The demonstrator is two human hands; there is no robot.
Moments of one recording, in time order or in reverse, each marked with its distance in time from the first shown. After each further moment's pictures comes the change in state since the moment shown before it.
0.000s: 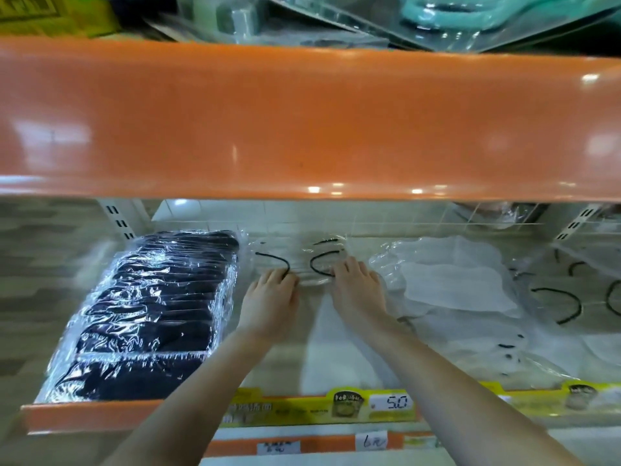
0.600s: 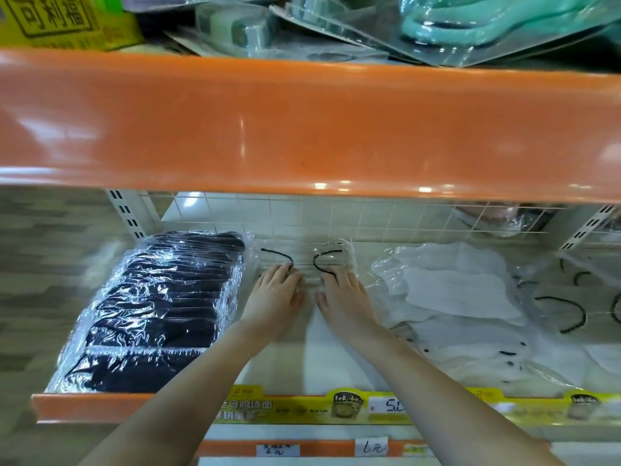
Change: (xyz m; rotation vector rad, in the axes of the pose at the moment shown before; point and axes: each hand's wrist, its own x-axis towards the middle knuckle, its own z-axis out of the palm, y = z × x) left_hand 0.008 -0.008 0.009 -0.133 -0.089 -0.006; right_hand -0.011 -0.012 0.015 0.188 -0.064 -0.085
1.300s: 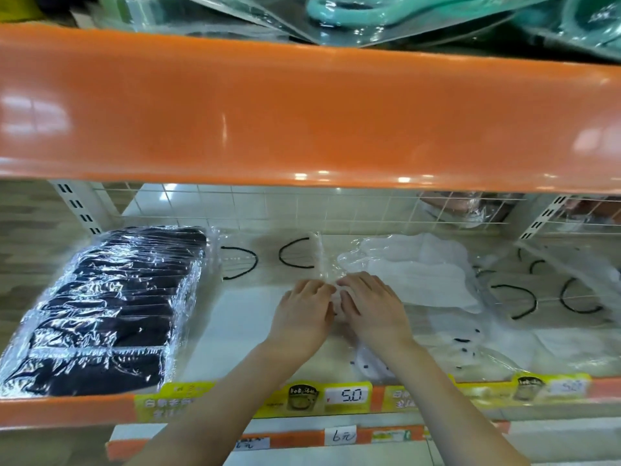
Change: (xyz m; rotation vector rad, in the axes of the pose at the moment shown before) left_hand -0.016 0.116 0.012 -0.088 0.004 0.117; right_hand -0.056 0.070 -0.057 0.136 0.155 -0.002
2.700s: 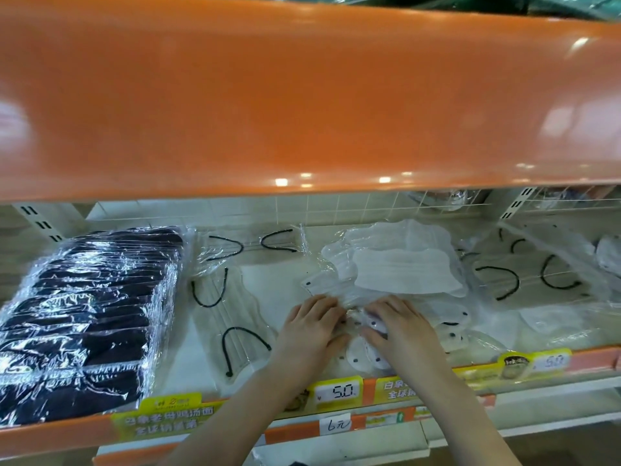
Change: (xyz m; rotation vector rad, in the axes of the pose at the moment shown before) left_hand -0.020 0.004 0.040 -0.002 0.091 0.277; right_hand -0.058 0.041 -0.018 -0.115 -0.044 0.087
